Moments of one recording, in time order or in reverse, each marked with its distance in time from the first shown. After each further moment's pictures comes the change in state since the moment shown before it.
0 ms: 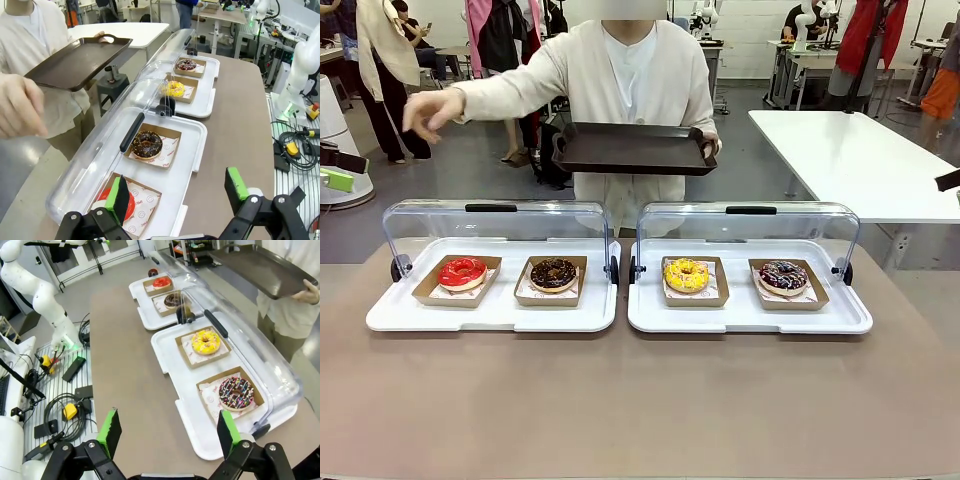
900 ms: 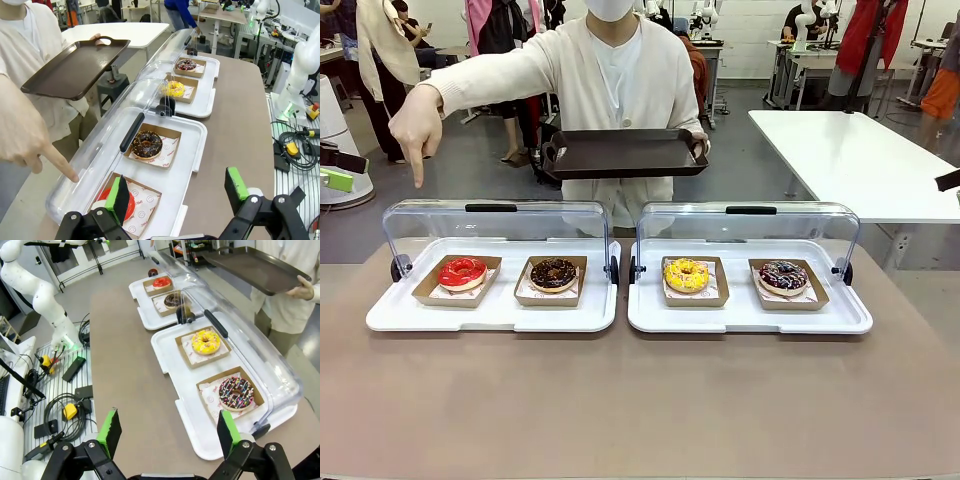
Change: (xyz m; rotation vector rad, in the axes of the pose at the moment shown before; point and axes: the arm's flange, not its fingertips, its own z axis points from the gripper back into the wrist) left arm 0.000 0.000 0.000 0.000 0.000 0.000; right arm 0.000 0.000 0.000 0.000 0.000 0.000
